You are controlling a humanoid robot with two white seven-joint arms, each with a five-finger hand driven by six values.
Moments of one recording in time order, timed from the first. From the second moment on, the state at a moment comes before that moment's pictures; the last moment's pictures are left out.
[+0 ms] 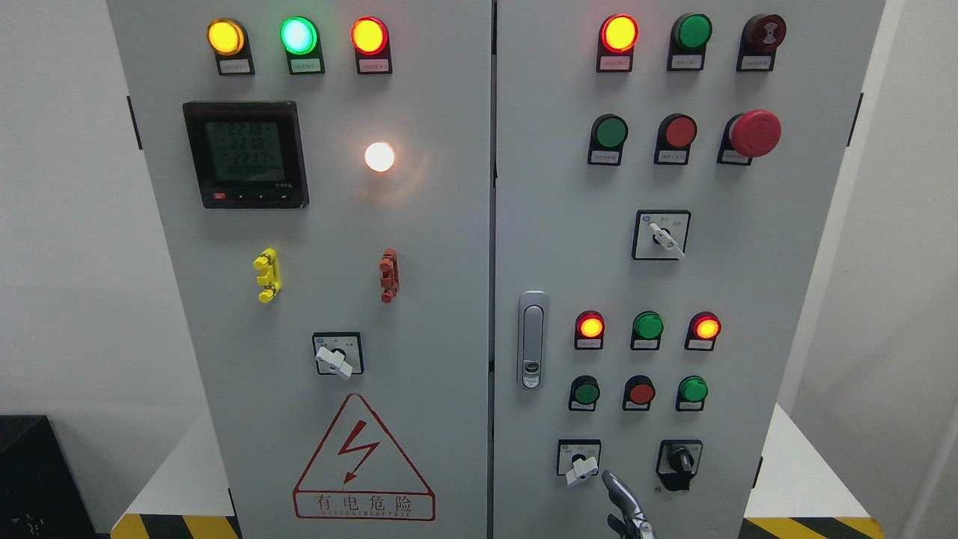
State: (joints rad) left arm -0.08 -0.11 0.00 0.00 0.08 -0.07 -0.06; right arm 0.19 0.13 0.24 -2.07 0.21 -0.14 -0.05
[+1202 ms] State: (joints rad) left arm -0.08 -0.11 0.00 0.00 0.08 -0.07 -0.06; right arm 0.07 0.13 0.23 -2.05 0.60 -0.06 -0.12
